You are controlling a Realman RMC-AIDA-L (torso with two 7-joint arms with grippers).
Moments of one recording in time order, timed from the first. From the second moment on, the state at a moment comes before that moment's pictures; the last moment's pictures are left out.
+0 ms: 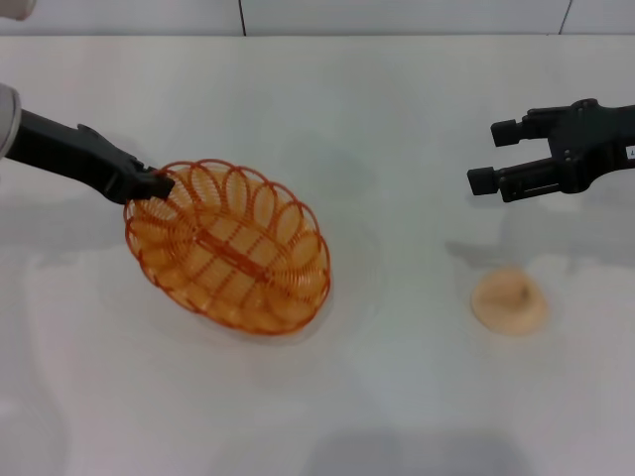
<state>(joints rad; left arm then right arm) -0.72 -2.00 0.78 0.98 2.51 1.61 -2.00 0.53 2.01 -0.98 -1.14 -1.95 -1.60 1.92</state>
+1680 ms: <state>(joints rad) -0.68 -2.08 0.88 0.89 2.39 1.49 -2.46 0.57 2.01 -0.98 -1.14 -1.95 -1.60 1.92</state>
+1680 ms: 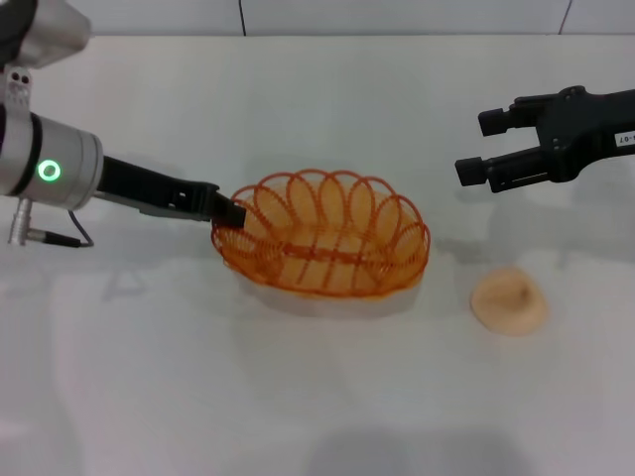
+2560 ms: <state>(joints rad) -0.70 -2.08 1.00 0.82 2.32 1.39 -2.46 0.58 2.01 -0.98 -1.14 -1.95 -1.60 1.92</state>
